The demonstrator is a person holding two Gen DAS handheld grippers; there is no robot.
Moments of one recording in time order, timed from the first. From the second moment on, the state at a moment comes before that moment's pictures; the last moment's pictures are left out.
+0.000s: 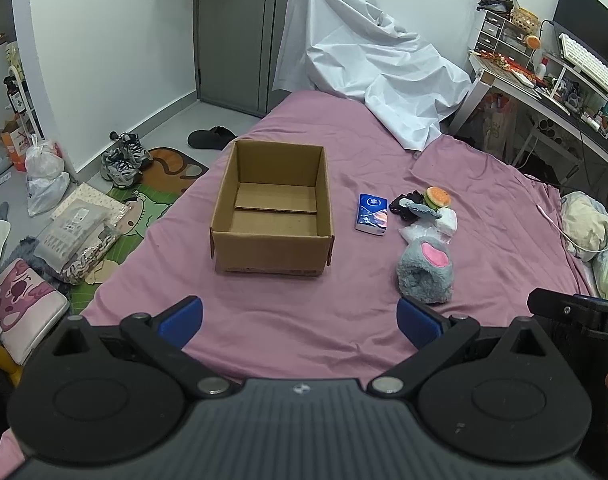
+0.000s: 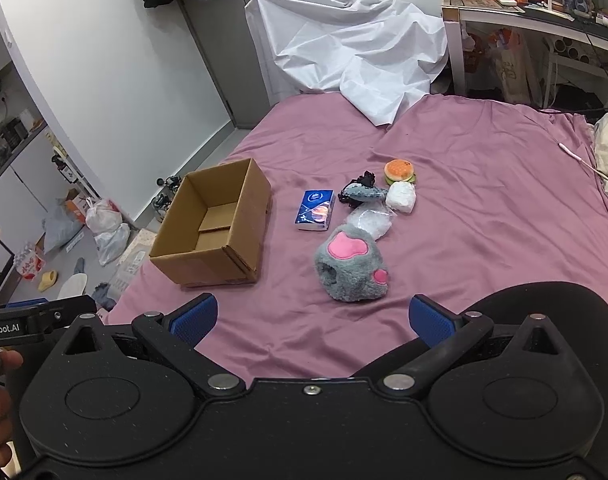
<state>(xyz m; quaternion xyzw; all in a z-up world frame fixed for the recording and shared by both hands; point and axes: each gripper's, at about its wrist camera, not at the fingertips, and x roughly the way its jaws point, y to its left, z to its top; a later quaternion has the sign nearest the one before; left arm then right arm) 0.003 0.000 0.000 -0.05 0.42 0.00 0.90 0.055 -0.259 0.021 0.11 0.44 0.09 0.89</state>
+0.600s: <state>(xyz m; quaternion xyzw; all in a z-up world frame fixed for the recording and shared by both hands) 0.001 0.002 -0.001 -0.05 0.42 0.00 0.90 0.056 -0.257 0.018 0.11 0.44 0.09 0.89</state>
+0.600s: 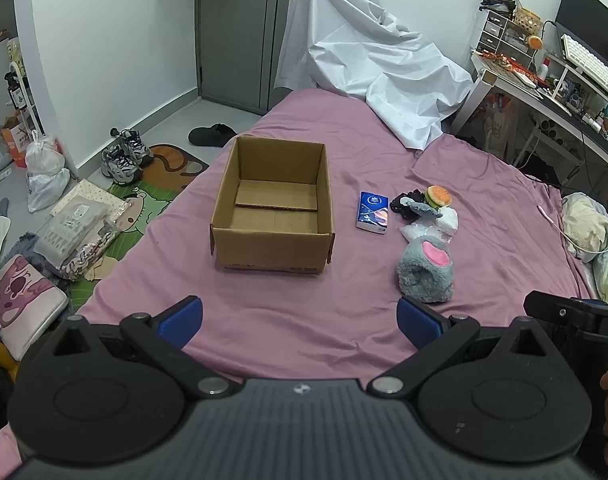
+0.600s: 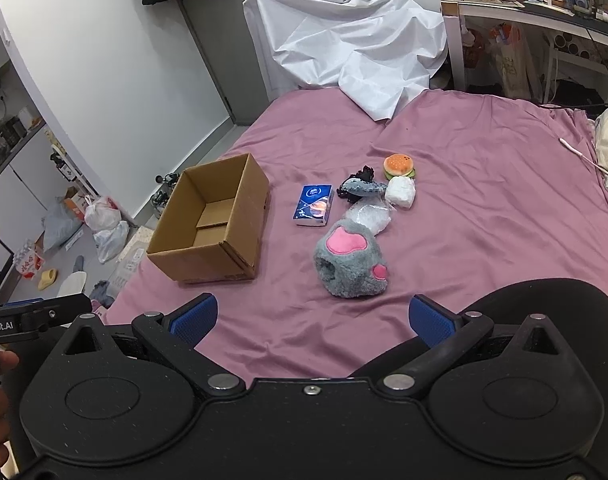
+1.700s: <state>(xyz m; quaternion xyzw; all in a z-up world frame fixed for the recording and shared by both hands) 0.026 -0.018 -0.009 -0.06 0.42 -0.01 0.90 0.074 -0.290 0.004 0.14 0.43 0.08 0.89</state>
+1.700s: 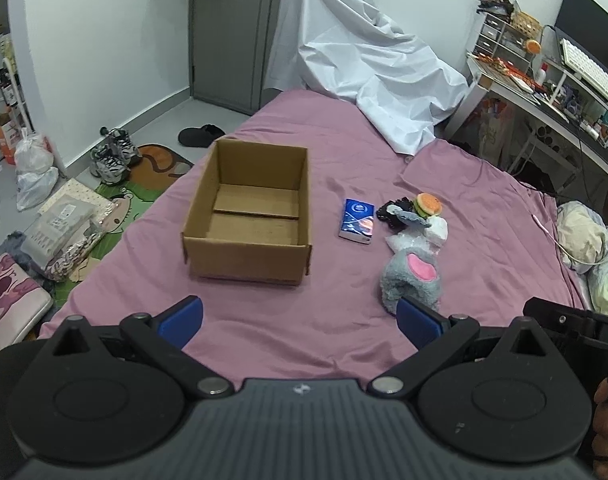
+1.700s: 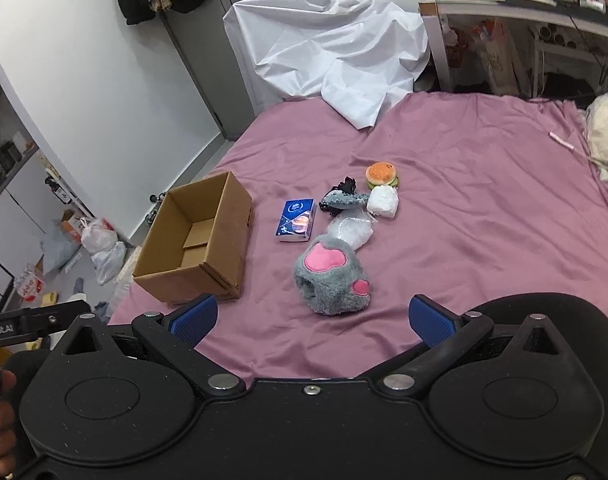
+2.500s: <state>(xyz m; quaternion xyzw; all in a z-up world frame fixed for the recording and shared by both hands) 0.093 -0.056 -0.058 -0.07 0.47 -0.03 0.88 0.128 -0.308 -0.043 0.16 0.46 0.10 0.87</state>
